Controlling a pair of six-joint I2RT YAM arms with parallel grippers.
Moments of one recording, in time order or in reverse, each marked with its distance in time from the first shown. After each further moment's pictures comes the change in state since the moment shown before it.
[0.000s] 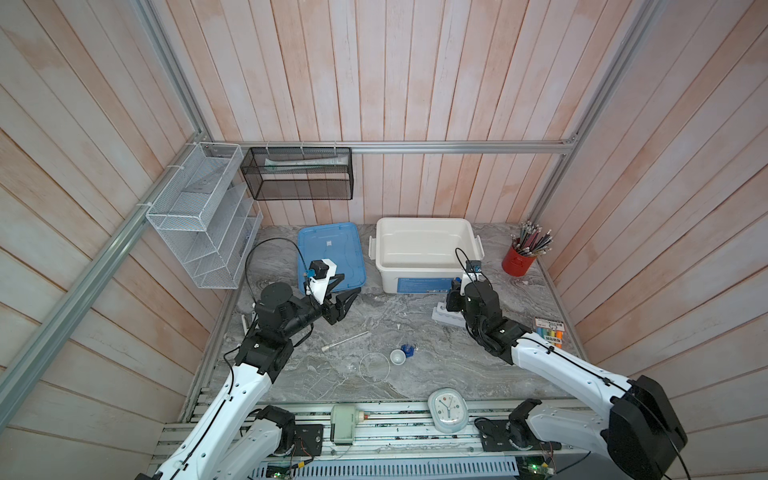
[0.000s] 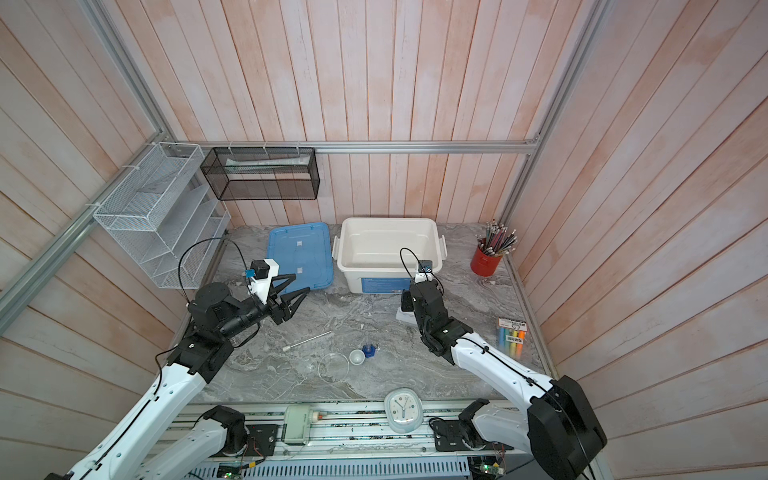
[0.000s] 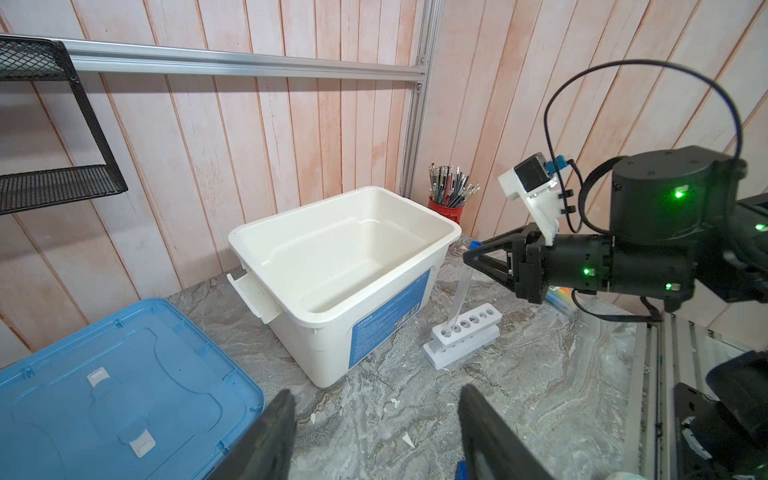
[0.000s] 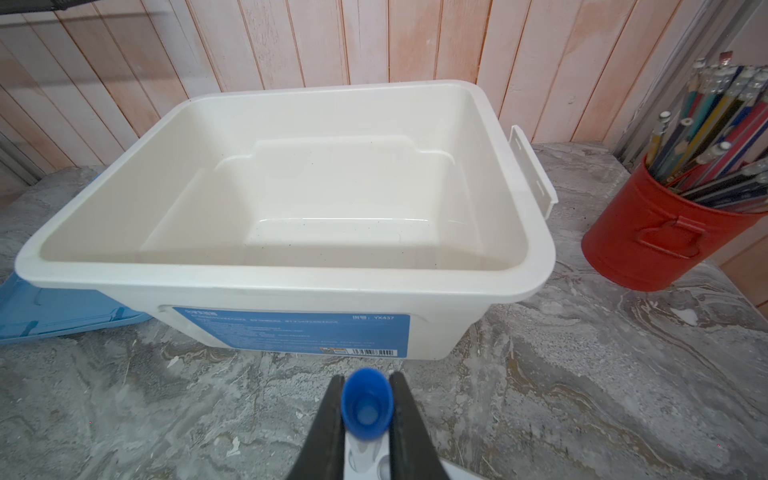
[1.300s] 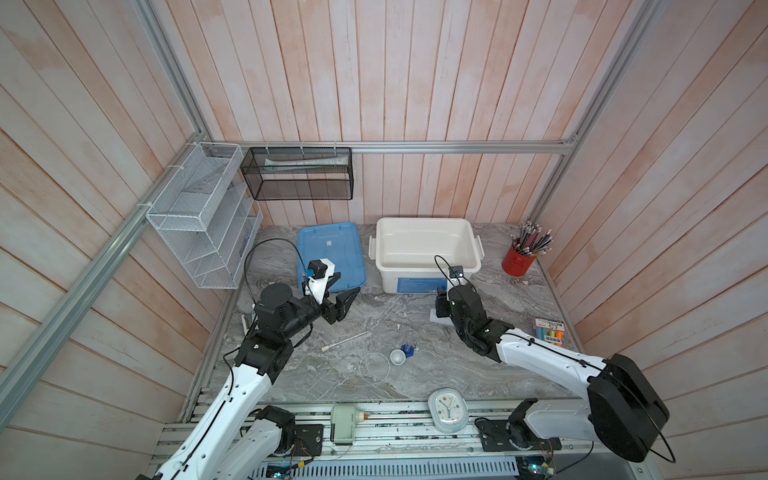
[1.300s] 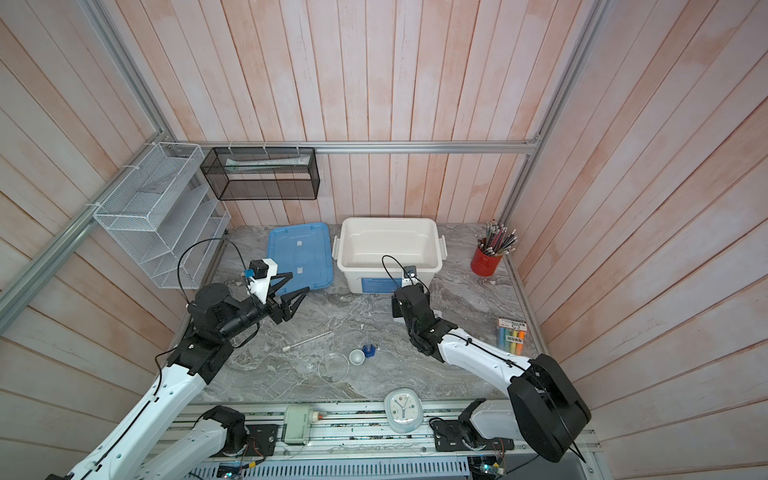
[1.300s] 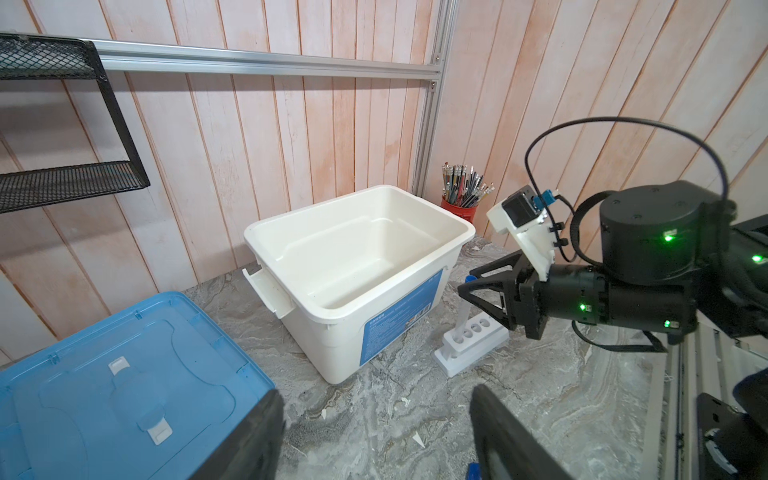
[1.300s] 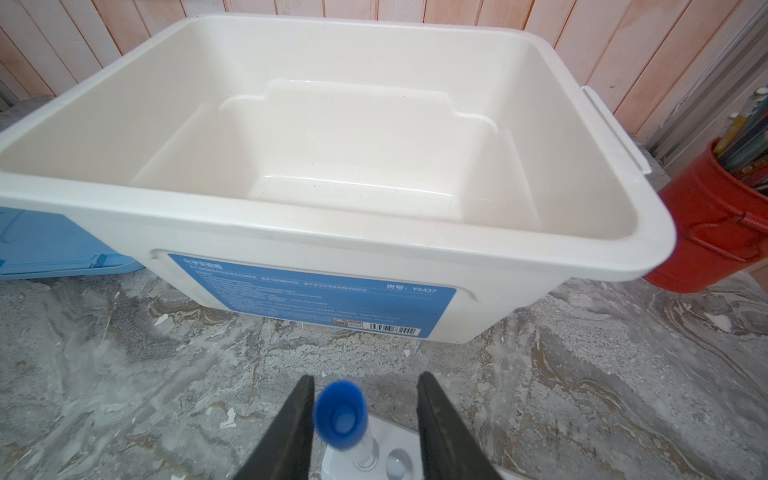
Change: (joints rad) left arm 0.002 -0.008 -0.006 0.000 -0.041 0.000; right arm 0.072 0.107 0.000 0.037 0.038 -0.038
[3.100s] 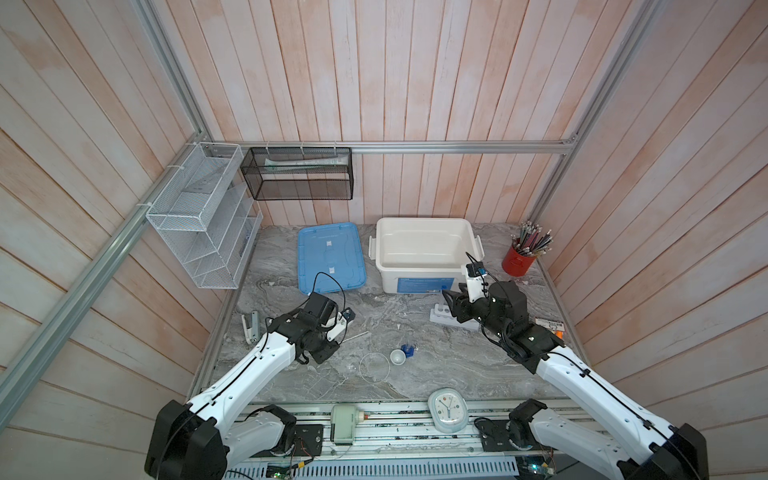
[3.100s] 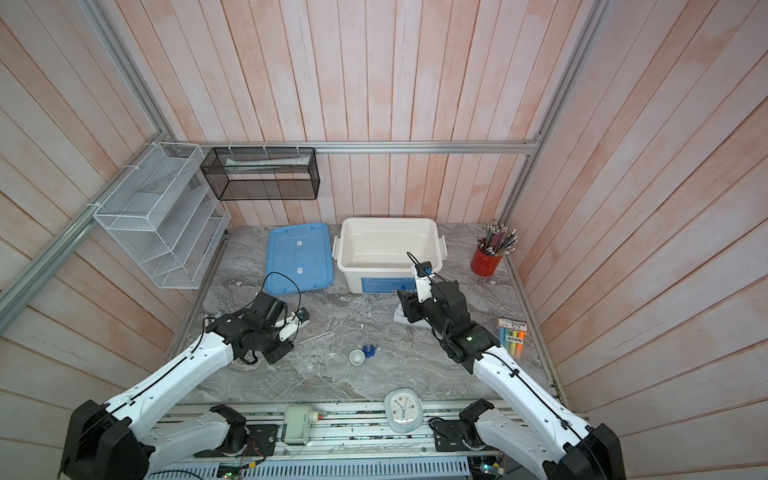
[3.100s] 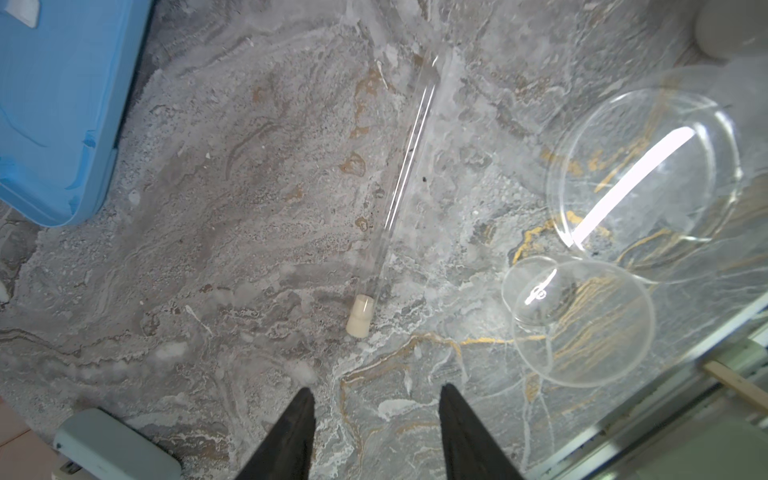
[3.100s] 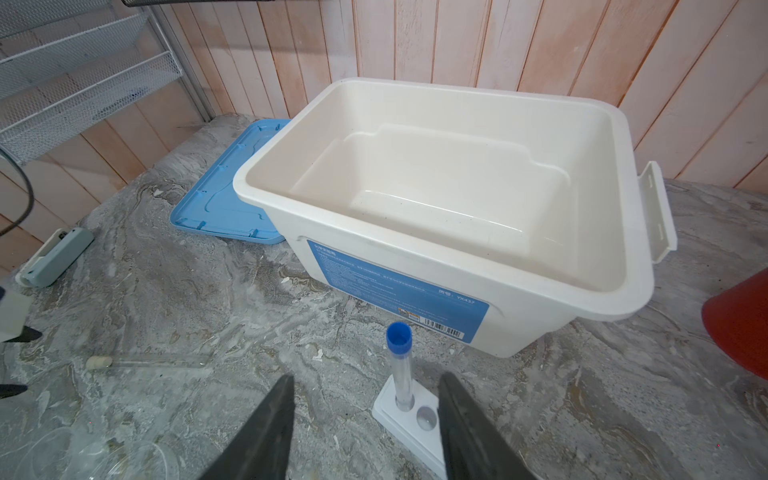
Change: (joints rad) left arm -0.146 0.319 0.080 -0.867 -0.515 0.455; right arm -0.153 -0.328 0.032 -0.270 -0.481 -0.108
